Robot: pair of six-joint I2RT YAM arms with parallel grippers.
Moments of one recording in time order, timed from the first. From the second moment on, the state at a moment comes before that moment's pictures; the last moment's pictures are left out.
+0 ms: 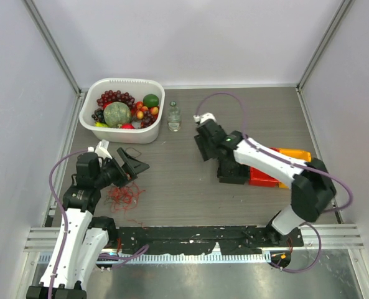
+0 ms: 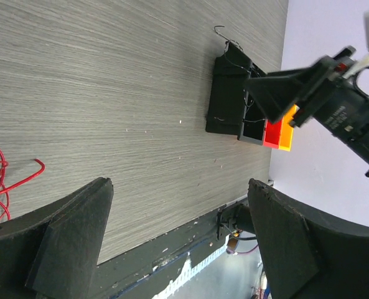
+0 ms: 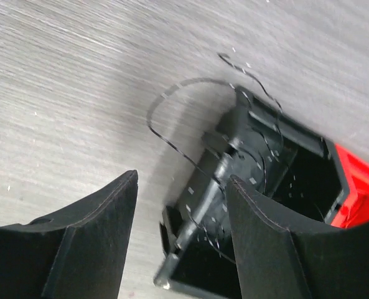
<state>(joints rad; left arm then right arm) -0.06 0.60 0.58 -0.56 0.53 -0.82 0.70 1.51 1.15 -0.57 0.32 0.22</state>
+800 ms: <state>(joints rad) -0.06 0.59 0.58 -0.56 0.55 -0.81 0.83 1.77 1.32 -0.62 0.74 0.13</state>
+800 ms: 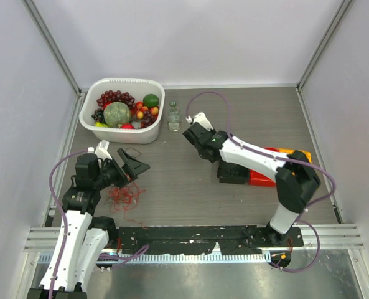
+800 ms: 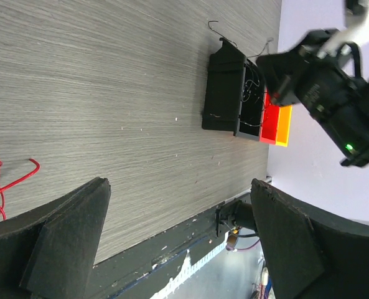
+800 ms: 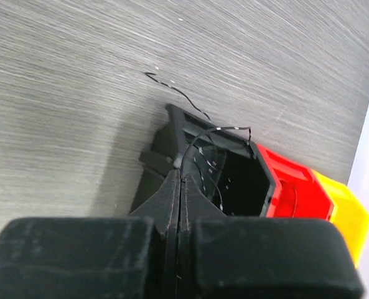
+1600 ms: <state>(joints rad) -0.07 0.62 0.57 -0.52 0.56 -0.82 0.42 1.46 0.82 -0.38 -0.09 0.48</state>
